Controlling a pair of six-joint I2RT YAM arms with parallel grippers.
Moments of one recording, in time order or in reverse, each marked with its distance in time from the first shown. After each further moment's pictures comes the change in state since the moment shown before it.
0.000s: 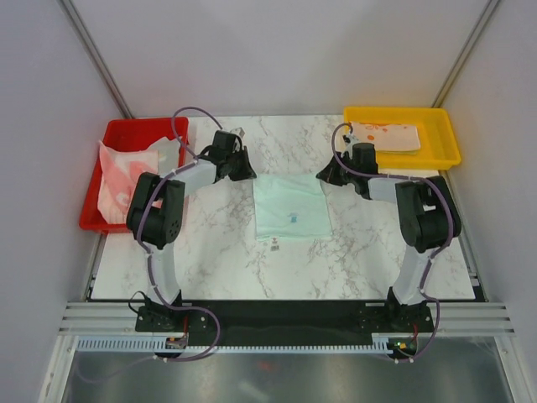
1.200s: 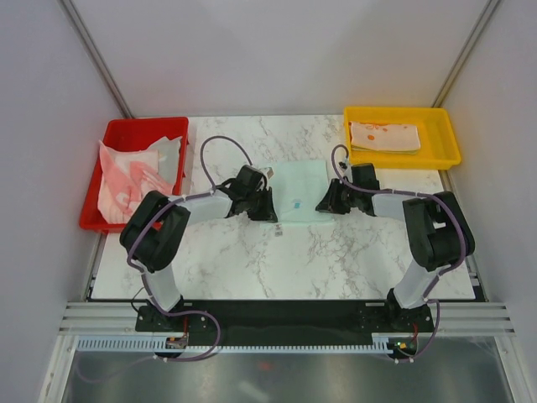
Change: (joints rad) left arm -0.251 -0.151 -0.270 0.007 0.056 -0.048; right arm 0.027 -0.110 -0.118 -0.227 -0.074 -0.011
